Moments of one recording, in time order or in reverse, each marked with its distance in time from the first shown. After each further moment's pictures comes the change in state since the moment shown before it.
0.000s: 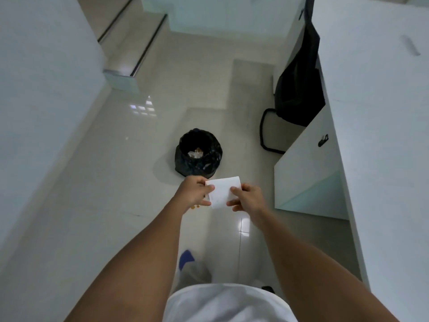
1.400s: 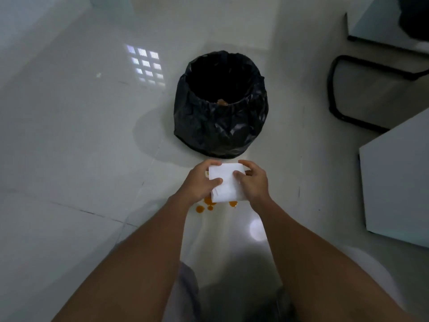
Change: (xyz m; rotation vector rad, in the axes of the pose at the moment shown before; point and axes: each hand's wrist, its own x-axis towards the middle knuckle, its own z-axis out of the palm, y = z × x) left_hand 0.506 -0.398 0.046 0.080 0.090 0.147; right_hand 0.521 0.363 0.163 -0.195 0.126 -0.185
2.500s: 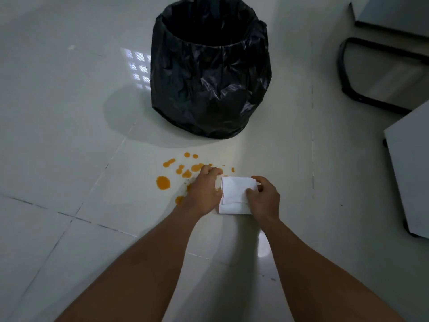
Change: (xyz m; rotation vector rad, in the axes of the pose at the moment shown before) left_hand 0.074 -0.144 0.127 0.361 0.105 0.258; right_hand 0.060 0.192 -0.001 -0.138 0.150 -0.087
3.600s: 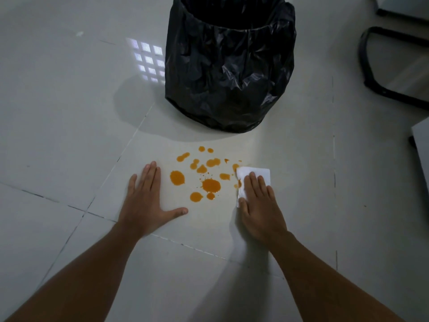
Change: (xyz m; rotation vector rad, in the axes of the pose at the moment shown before) left_hand -0.060 -0.149 -0.081 0.677 0.099 -0.036; right_hand -0.017 0.035 0.038 -0.812 -0.289 -0.540
